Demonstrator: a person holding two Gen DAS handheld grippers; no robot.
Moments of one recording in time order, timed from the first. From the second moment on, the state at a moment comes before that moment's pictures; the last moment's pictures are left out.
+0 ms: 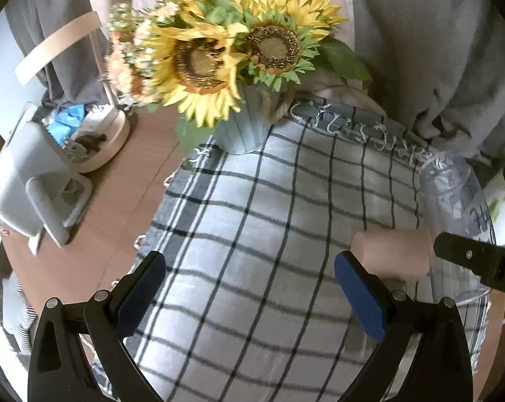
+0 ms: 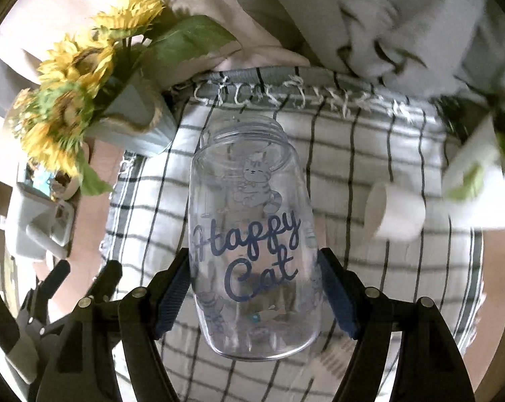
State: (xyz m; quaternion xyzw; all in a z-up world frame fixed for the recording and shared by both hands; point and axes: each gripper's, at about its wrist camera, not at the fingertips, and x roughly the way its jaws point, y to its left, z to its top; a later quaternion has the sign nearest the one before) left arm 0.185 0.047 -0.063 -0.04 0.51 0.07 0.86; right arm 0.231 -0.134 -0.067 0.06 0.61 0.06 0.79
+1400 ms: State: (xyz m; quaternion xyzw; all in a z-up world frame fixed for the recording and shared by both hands) left arm 0.072 0.136 -0.148 0.04 0.60 0.03 0.80; right arm 0.072 -0.027 -0.169 0.17 0.65 0.04 0.74
